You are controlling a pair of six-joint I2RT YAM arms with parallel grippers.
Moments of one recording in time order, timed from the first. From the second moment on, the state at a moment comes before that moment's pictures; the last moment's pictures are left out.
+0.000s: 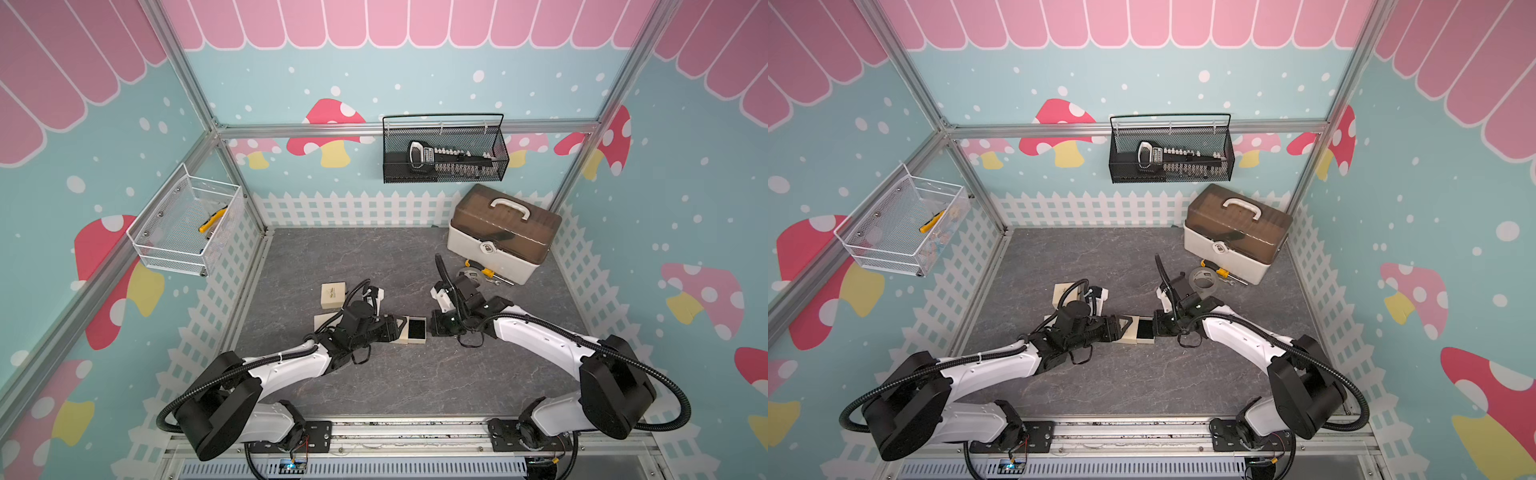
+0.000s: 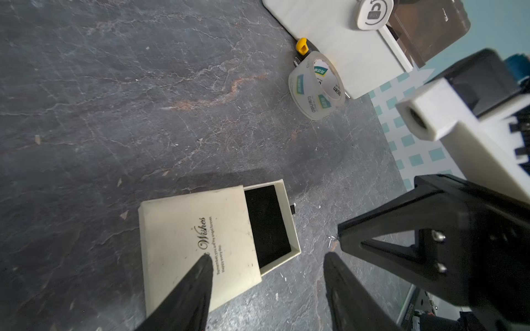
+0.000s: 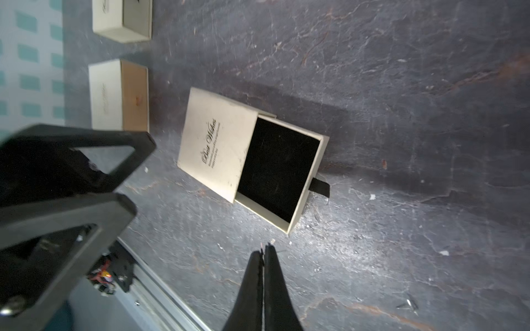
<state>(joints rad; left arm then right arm) -0.69 1.36 0.56 0.26 0.15 -0.68 0.60 1.45 0.93 -0.48 -0.33 0.58</state>
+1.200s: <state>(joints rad) -0.68 1.53 0.57 0.34 0.26 -0.59 0.53 1.73 1.00 -0.29 -0.53 0.91</state>
